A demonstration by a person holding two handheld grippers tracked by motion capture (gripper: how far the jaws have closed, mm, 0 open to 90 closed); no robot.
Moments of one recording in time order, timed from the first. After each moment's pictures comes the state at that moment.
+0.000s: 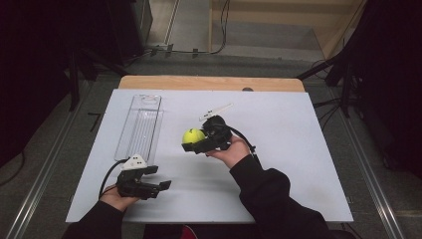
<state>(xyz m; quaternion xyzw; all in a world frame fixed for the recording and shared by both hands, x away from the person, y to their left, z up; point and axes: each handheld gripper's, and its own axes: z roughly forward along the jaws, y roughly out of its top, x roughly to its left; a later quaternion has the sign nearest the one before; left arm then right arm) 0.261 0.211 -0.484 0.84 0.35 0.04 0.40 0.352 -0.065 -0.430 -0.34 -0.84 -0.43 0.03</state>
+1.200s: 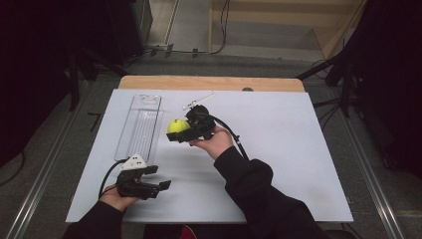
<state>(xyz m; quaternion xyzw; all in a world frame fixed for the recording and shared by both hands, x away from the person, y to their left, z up) 0.261 0.212 -0.484 0.84 0.35 0.04 0.41 0.381 -0.024 -0.421 -0.34 -0.83 -0.44 0.03</state>
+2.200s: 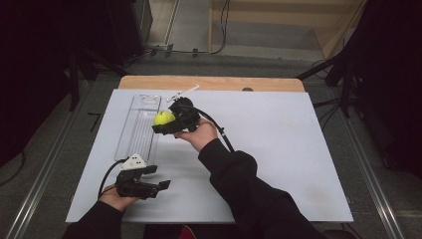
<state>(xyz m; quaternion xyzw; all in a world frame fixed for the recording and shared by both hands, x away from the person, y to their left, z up) 0.262 0.213 -0.483 0.84 0.35 0.05 0.40 0.400 0.015 -0.409 -0.33 -0.83 -0.44 0.02</state>
